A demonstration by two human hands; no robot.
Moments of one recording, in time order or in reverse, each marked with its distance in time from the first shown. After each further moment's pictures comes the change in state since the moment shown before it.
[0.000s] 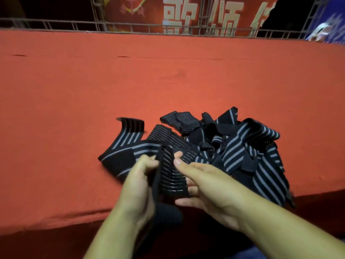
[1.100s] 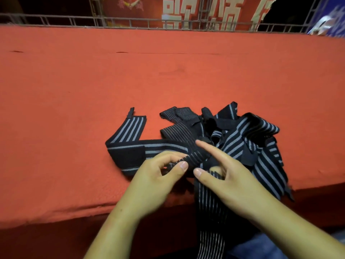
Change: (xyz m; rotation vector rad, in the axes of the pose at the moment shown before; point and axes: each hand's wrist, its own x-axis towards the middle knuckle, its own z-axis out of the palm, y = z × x) left_hand 0.011 -0.012 -0.017 1.027 -0.099 0.424; right_hand -0.019 0.018 -0.047 -0.576 0.174 -0.535
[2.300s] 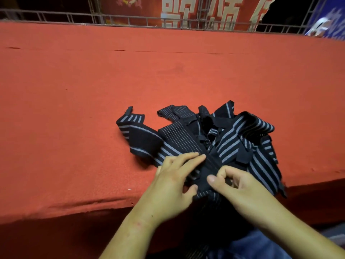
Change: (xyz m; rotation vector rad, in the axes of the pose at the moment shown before) left_hand 0.000 -0.028 0.043 0.507 -0.145 0.173; right_hand -0.025 0.024 -0.013 0.034 0.035 0.190
